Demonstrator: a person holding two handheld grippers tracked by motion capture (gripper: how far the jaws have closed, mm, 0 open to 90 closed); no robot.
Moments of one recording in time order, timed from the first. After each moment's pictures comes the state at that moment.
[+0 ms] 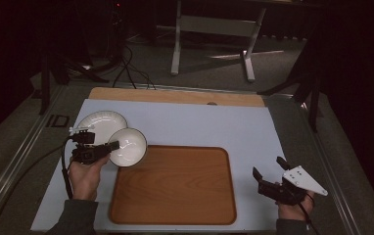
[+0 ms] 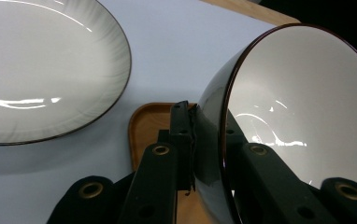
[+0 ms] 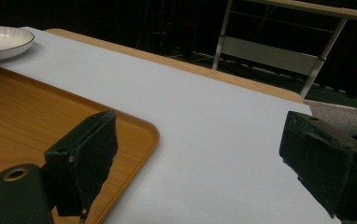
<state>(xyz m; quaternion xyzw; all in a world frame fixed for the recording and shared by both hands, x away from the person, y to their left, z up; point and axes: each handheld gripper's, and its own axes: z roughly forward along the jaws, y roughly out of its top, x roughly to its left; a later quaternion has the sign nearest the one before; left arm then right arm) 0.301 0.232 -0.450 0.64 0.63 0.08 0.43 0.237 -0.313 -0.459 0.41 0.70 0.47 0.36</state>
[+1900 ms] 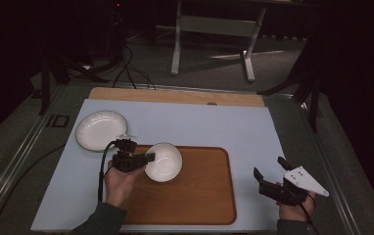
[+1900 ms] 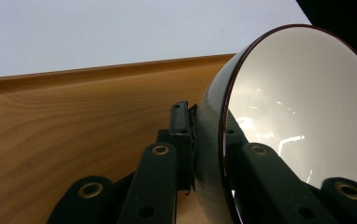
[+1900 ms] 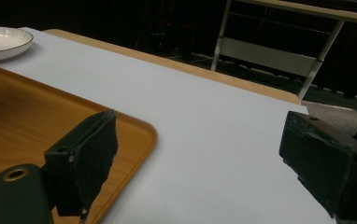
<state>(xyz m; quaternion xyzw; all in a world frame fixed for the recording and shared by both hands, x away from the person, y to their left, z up) 0.299 0.137 -0.461 0.71 0.56 0.04 0.42 0.236 -0.314 -0.458 0.40 0.70 0.47 0.36</state>
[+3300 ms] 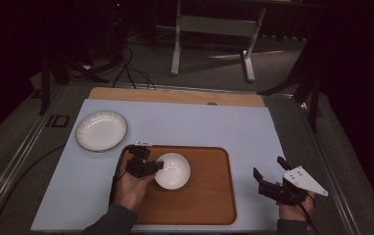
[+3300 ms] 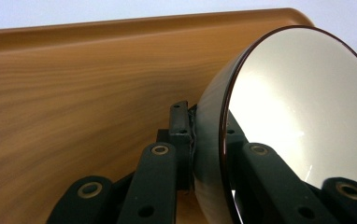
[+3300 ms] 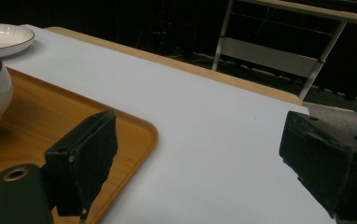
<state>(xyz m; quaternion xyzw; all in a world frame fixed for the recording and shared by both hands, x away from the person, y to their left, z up) 0.304 0.107 -0.493 0.74 0.57 0.03 0.36 0.236 -0.314 -0.458 0.40 0.70 0.47 0.36</state>
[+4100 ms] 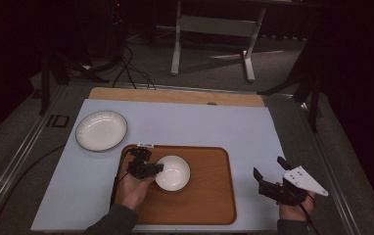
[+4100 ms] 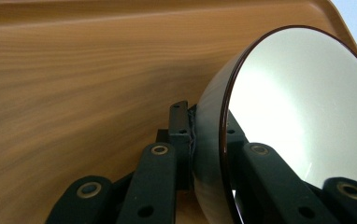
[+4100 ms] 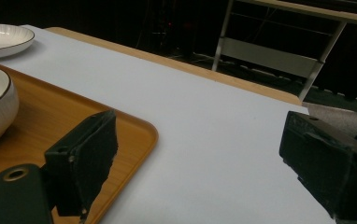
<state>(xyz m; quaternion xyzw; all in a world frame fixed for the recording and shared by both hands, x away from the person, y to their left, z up) 0.308 0.105 -0.505 0.74 0.57 0.02 0.34 0.237 -0.314 -0.458 0.40 0.70 0.47 0.36</state>
